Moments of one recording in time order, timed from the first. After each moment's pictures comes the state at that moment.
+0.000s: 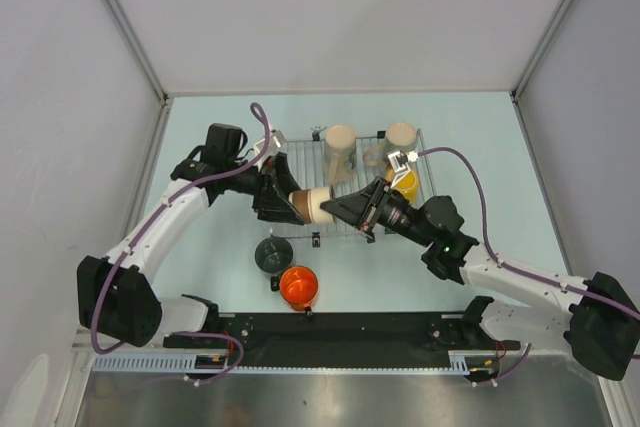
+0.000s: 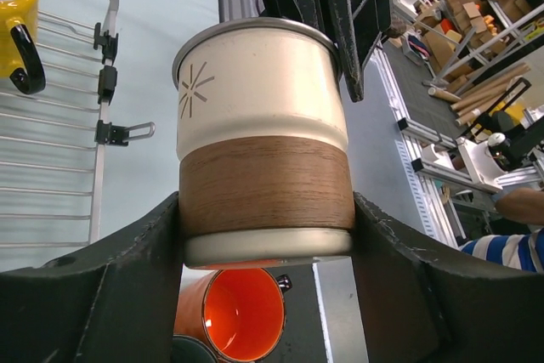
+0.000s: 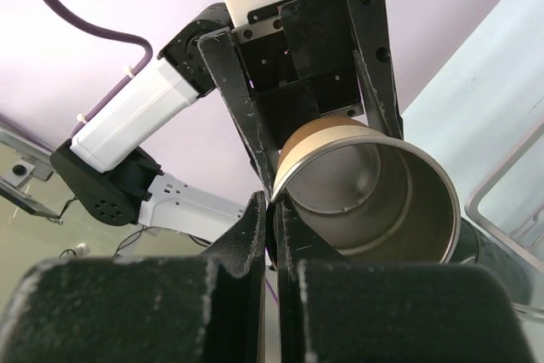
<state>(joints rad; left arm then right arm) -0.31 1.30 1.07 -0.59 1.45 0.20 0.87 1.05 0.57 0.74 -0.28 1.02</state>
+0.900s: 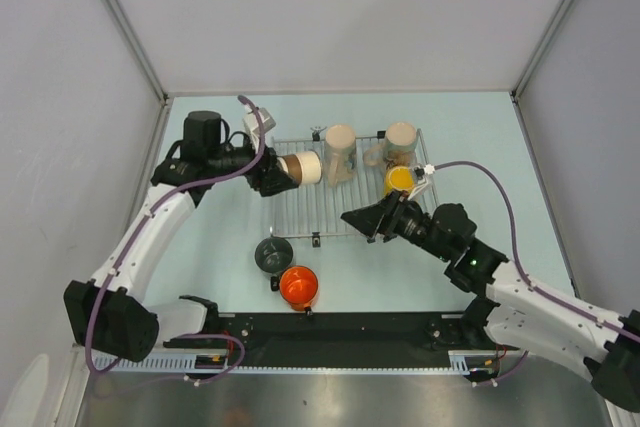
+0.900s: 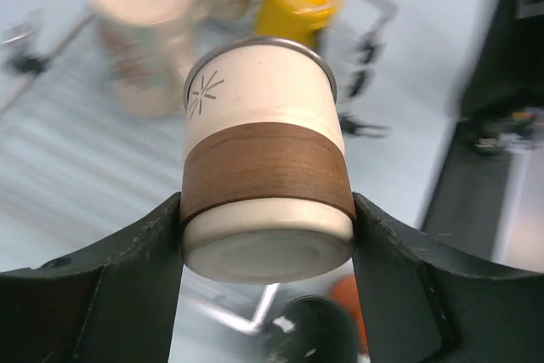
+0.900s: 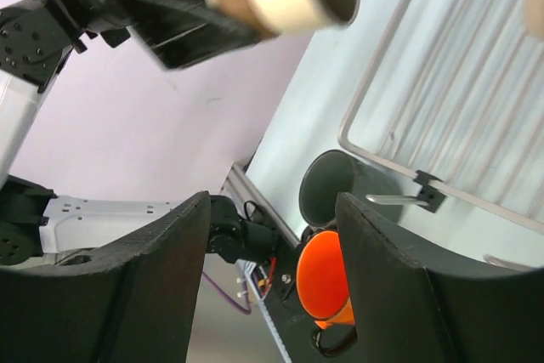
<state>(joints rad) -0.25 1.21 1.13 -0.51 0.88 0.17 0.83 0.83 0.51 0.30 -0.13 0.95</state>
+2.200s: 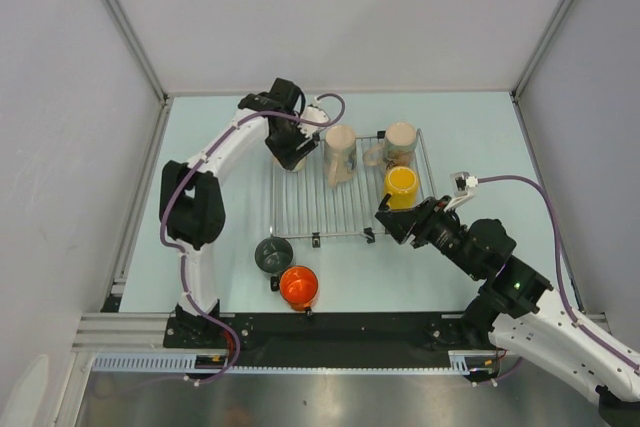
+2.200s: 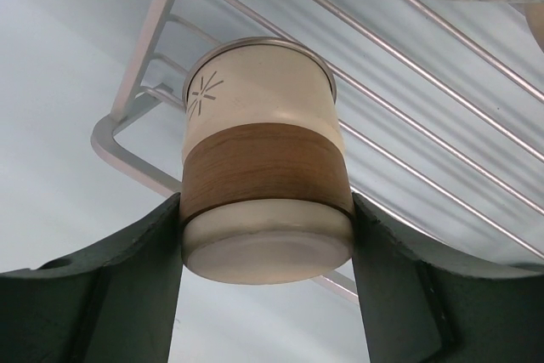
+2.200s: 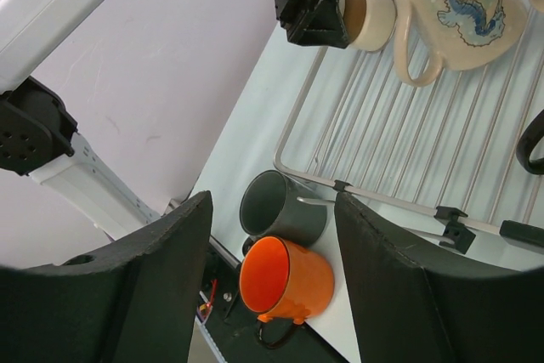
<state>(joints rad) -0.42 2.01 1.82 -0.97 0.06 0.55 0.83 0.50 0.55 -0.10 0.09 0.79</state>
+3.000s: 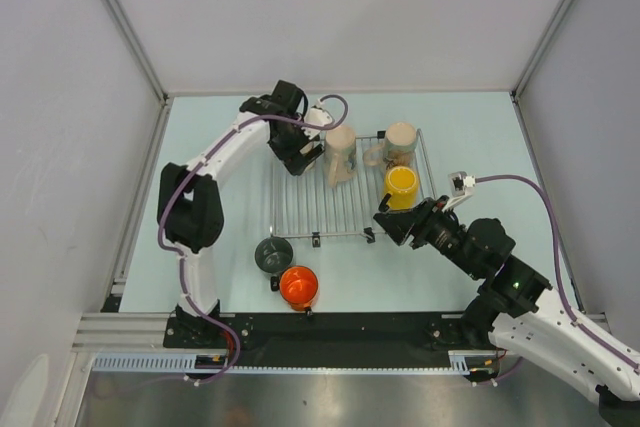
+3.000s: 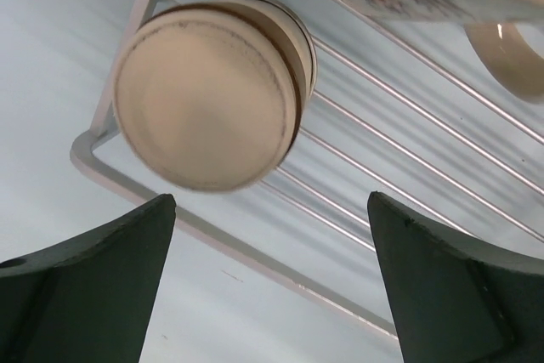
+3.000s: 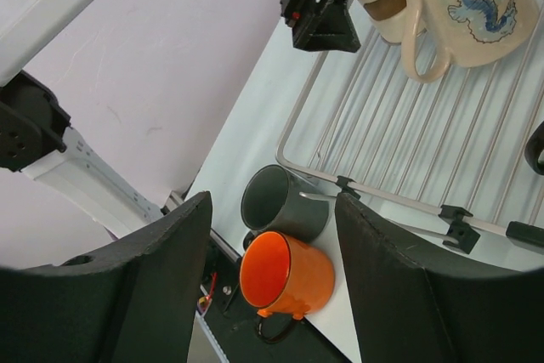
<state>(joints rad) -0.44 1.99 1.79 -0.93 0.10 0.54 0.83 0.51 0.55 -0.09 0.06 0.78</state>
